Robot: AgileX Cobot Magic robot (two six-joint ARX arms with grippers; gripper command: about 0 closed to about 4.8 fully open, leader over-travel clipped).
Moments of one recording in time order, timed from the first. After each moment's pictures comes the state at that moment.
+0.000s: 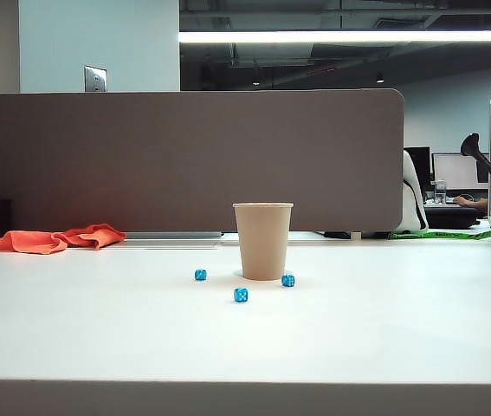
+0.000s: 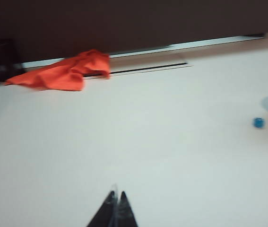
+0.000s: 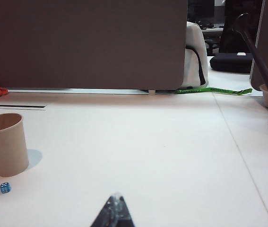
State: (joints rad) left arm -0.17 0.00 0.00 -0.06 -0.08 0.13; right arm -0.04 0.00 0.01 0.06 -0.18 0.05
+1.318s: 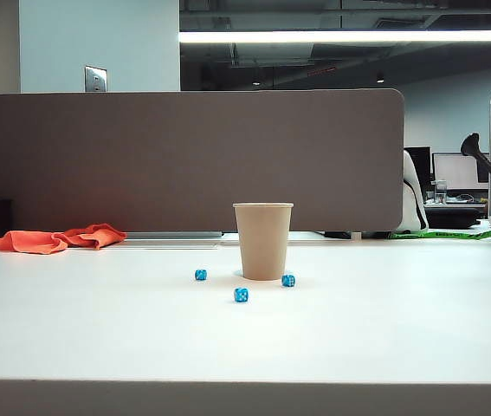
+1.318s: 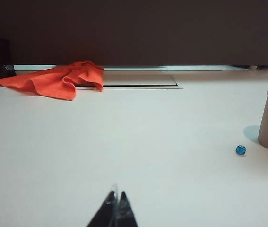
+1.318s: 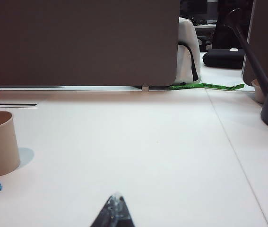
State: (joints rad) left arm 0.04 0.00 0.00 -0.01 0.19 0.01; right arm -0.04 0.00 0.01 0.04 -0.15 0.05
